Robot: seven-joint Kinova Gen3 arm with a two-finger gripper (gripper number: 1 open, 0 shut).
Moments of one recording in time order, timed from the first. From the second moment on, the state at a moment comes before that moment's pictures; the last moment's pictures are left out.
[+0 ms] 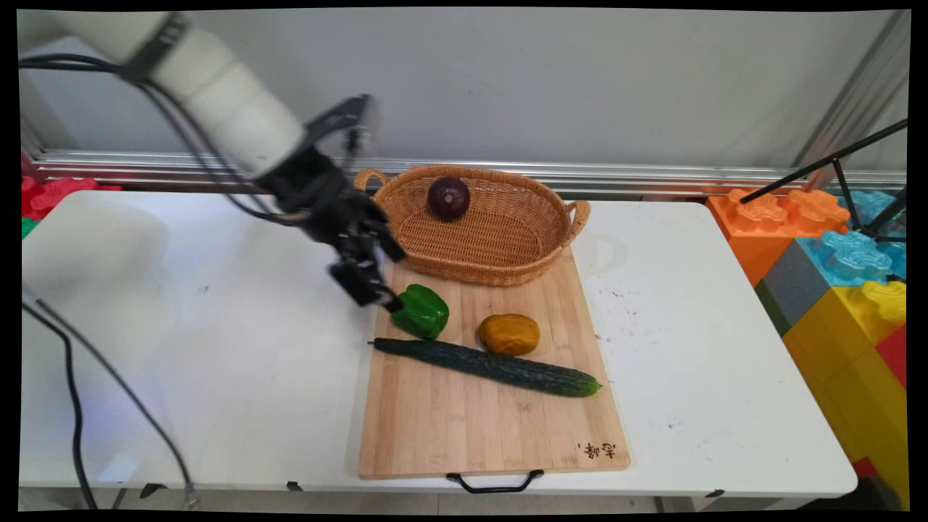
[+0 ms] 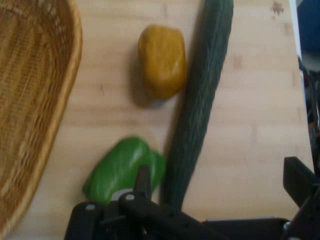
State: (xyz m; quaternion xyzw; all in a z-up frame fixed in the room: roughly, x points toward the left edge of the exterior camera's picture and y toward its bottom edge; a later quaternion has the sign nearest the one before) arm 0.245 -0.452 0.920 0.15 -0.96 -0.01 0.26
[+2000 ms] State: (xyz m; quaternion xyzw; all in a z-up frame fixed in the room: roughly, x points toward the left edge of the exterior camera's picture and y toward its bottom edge) arm 0.083 -0.496 0.786 0.19 -0.95 0.03 0.24
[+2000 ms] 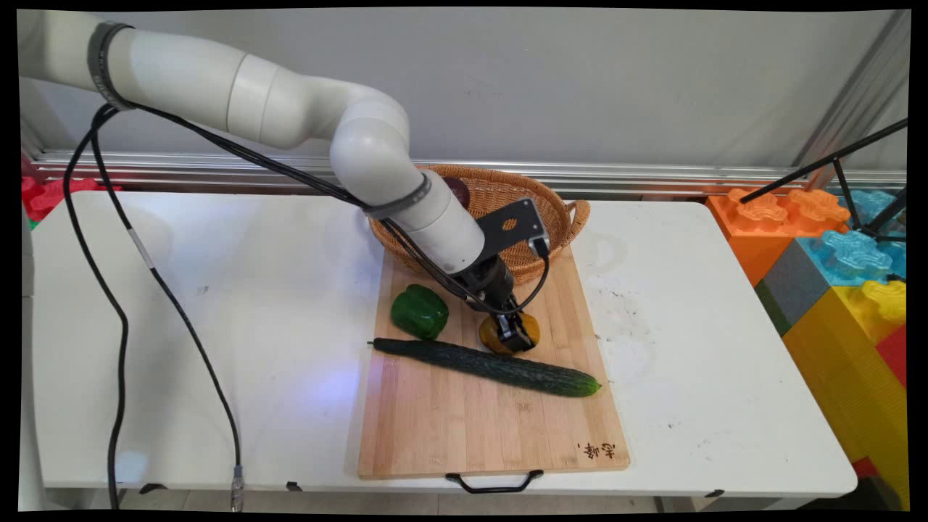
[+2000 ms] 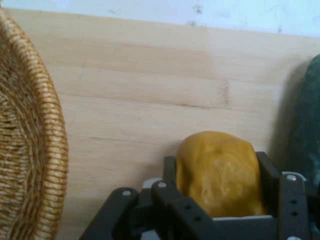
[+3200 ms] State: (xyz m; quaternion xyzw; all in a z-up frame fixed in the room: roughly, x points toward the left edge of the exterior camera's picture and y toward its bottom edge) arm 0.094 -0.593 0.902 0.29 -0.91 0.13 0.28
